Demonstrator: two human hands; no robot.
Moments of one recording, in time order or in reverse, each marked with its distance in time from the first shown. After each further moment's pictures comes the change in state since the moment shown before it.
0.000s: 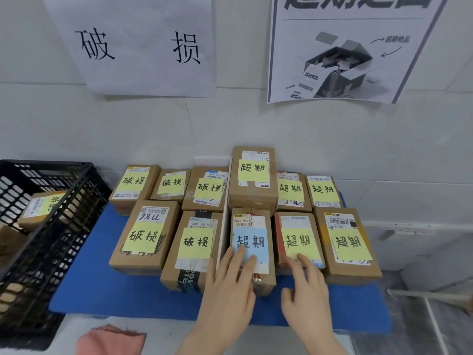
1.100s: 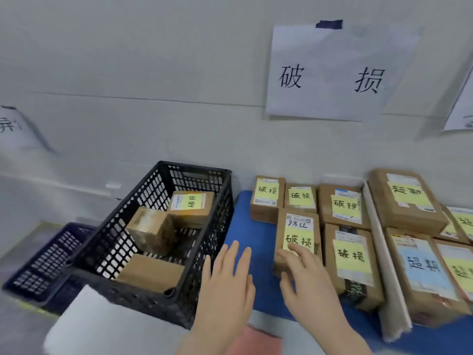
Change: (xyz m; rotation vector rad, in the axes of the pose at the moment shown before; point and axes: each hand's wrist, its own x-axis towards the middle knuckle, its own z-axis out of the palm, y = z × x) left_hand -0.159 -0.287 -0.091 0.056 0.237 -0.269; right_hand -0.064 -0.319 0.109 0.015 -0.142 -0.440
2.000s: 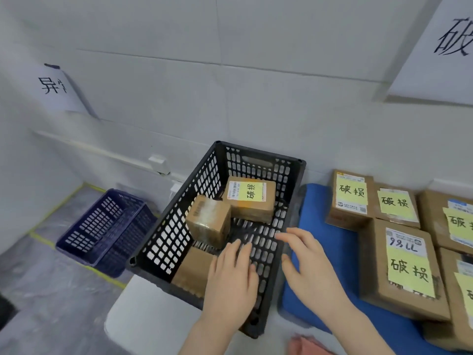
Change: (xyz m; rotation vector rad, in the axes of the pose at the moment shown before) left_hand 0.028 -0.178 0.011 -0.254 -0.164 -0.262; right_hand 0.116 -0.123 0.113 0.142 -0.193 -0.092
